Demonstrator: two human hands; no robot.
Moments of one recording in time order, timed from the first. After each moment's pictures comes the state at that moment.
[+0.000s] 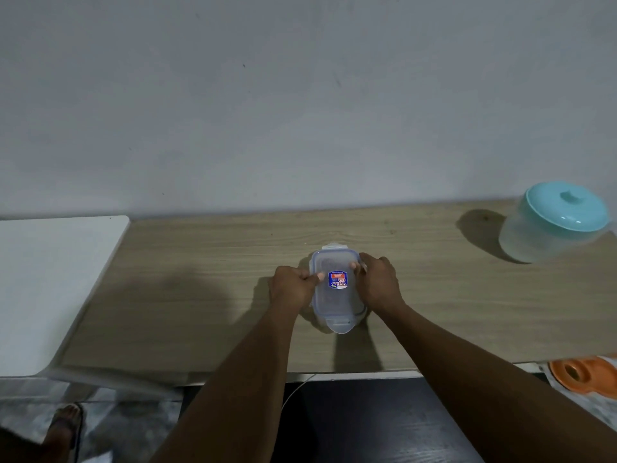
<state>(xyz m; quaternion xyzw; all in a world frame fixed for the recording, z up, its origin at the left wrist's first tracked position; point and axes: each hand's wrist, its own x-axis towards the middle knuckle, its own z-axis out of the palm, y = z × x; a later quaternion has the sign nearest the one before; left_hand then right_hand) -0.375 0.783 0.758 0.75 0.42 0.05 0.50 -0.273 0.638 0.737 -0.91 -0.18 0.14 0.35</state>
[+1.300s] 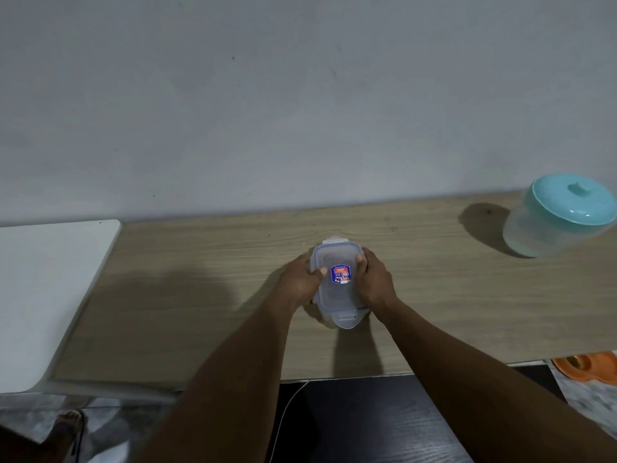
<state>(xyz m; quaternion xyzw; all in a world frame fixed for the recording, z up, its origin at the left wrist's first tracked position) -0.351 0.793 0.756 0.76 0.35 -0.04 0.55 -0.277 0.649 0.732 -0.85 -0.11 0.17 0.49</state>
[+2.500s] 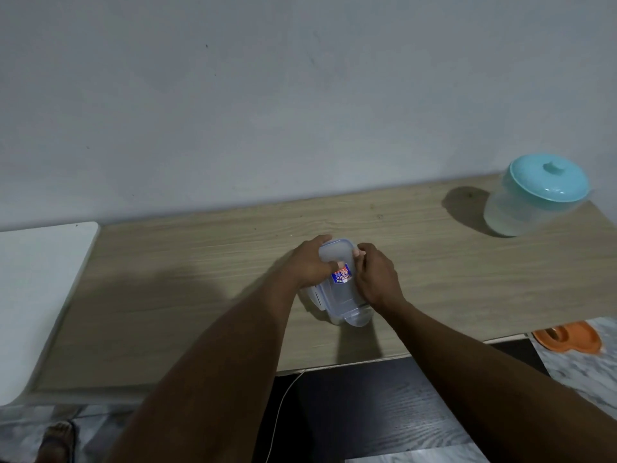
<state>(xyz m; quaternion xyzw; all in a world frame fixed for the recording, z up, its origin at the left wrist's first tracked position) -0.323 0.782 0.767 0.87 0.19 -0.10 0.43 -0.280 0.621 0.720 -0.90 -0.15 0.09 0.40</state>
